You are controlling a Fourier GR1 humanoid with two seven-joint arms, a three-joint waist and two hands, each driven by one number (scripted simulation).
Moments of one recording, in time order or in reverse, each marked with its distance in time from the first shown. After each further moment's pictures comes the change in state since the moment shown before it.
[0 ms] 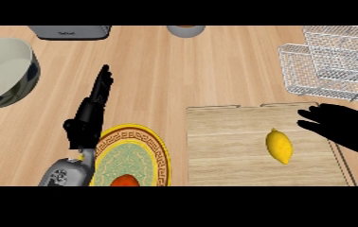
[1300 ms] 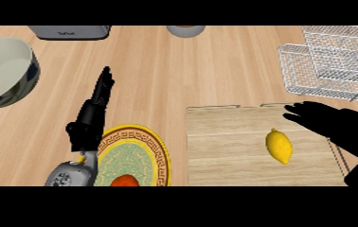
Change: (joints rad) left arm 0.026 -0.077 0.056 -0.016 -0.082 -0.057 0.002; right arm -0.008 0.139 0.075 0.262 0.298 -0.184 -0.187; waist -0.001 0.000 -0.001
